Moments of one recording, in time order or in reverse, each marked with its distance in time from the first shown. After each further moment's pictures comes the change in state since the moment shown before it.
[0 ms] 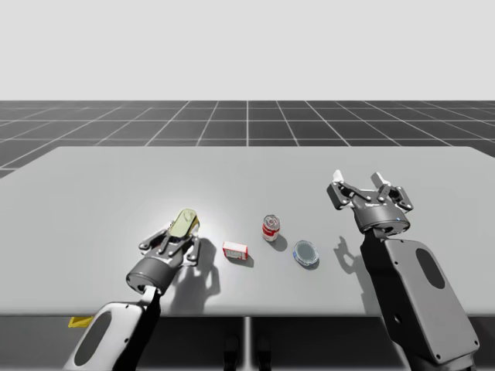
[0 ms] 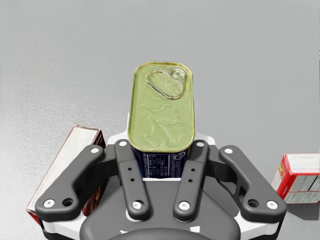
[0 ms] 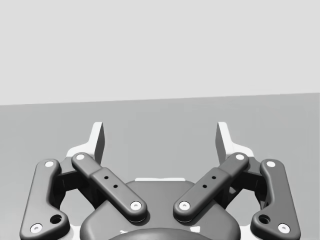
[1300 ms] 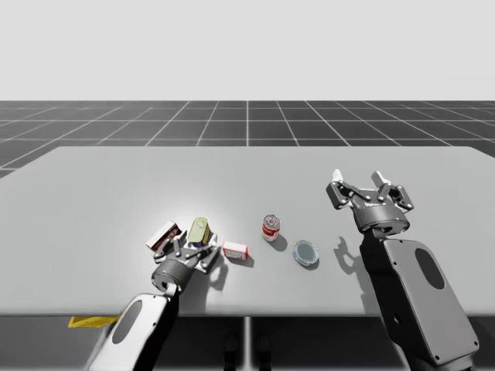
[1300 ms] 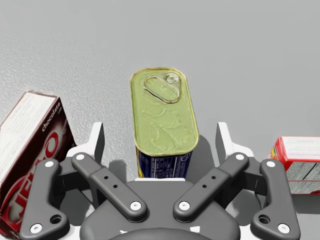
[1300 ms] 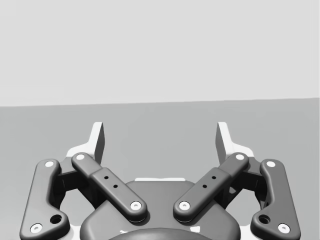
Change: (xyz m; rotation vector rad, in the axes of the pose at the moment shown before) left arm -0.038 -0.017 -0.026 -0.027 0.049 0.075; right arm 0.002 0.003 0.001 -0.005 -0.010 0.017
